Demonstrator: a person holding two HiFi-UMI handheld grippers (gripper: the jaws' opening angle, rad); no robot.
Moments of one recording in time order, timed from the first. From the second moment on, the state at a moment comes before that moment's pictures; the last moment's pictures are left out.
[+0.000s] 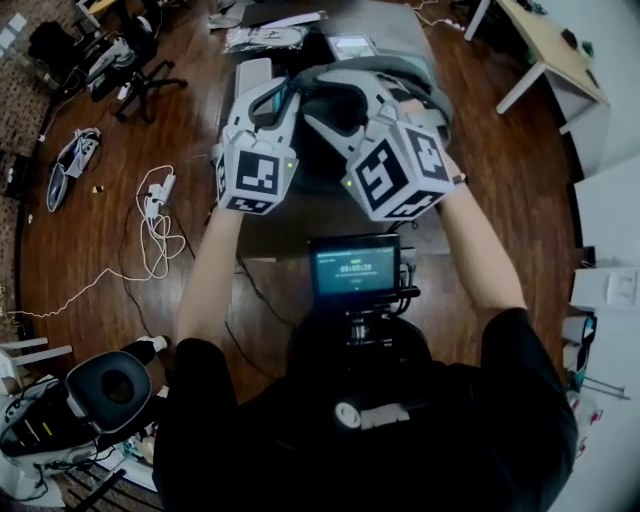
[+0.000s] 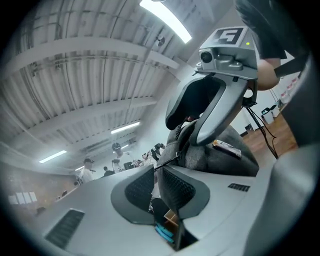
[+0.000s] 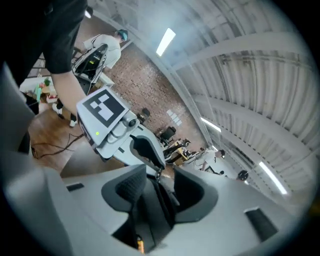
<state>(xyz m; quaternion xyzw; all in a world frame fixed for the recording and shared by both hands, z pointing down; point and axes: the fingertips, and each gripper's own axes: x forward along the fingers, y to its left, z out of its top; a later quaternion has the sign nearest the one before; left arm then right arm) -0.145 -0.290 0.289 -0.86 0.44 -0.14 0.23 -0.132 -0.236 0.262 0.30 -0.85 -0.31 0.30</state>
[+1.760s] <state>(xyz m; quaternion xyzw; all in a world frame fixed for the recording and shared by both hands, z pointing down) -0.141 -0.236 0.289 -0.91 0.32 -0.02 0.25 -0.136 -0.239 0.289 0.31 -0.83 -0.26 0.38</state>
